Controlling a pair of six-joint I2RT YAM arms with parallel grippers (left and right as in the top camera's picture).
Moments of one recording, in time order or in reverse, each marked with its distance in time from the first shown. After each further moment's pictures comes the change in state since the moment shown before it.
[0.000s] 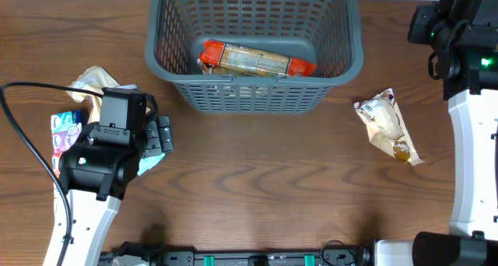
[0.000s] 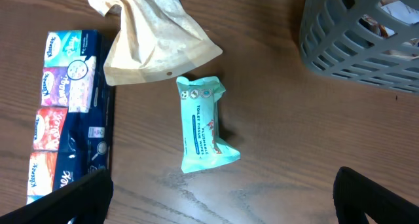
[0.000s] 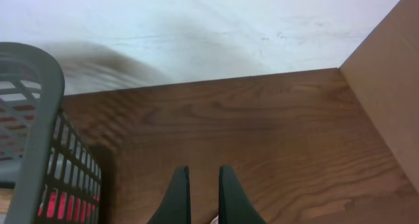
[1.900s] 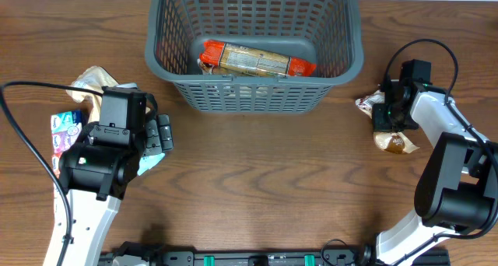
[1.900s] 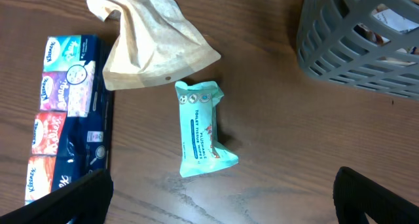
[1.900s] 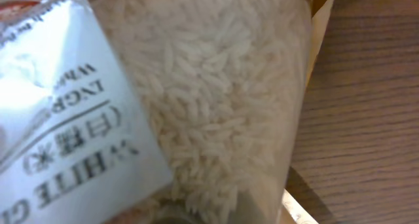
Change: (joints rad) left arm 0.000 0.000 0.000 0.016 0.000 0.000; right arm -0.116 0.307 -0.556 0.037 -0.083 -0.178
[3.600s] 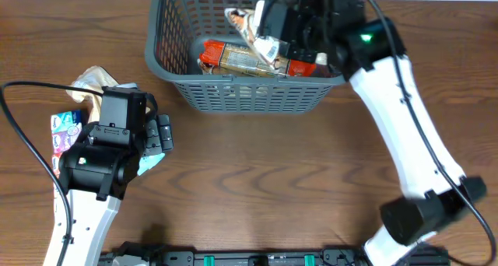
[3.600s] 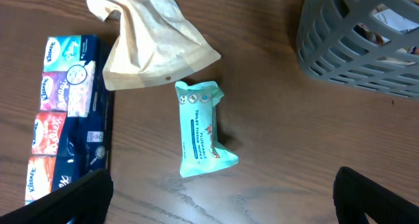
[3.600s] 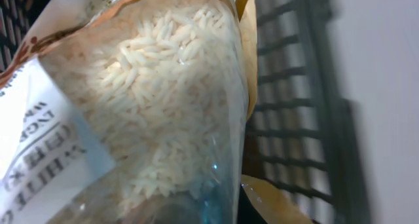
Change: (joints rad) left arm 0.000 0.000 0.000 0.000 0.000 0.000; right arm 0.613 -0.028 0.820 -0.264 -0.198 -0.814
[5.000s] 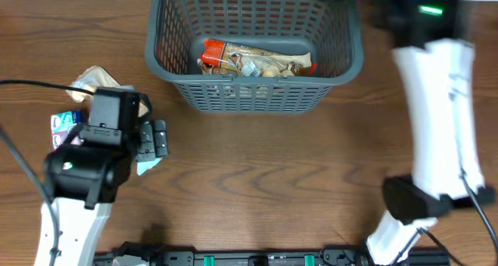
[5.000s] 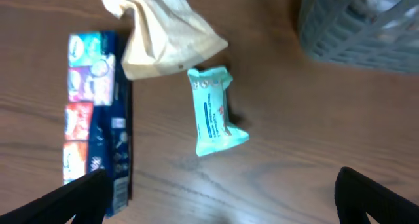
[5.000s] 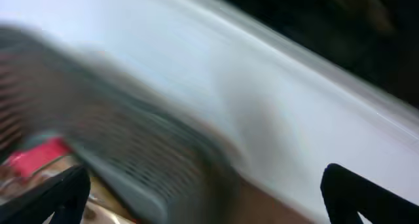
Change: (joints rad) left arm 0.006 0.000 0.169 -0.204 0.000 0.057; right arm -0.232 0.052 0.522 -0.100 0.163 0.699
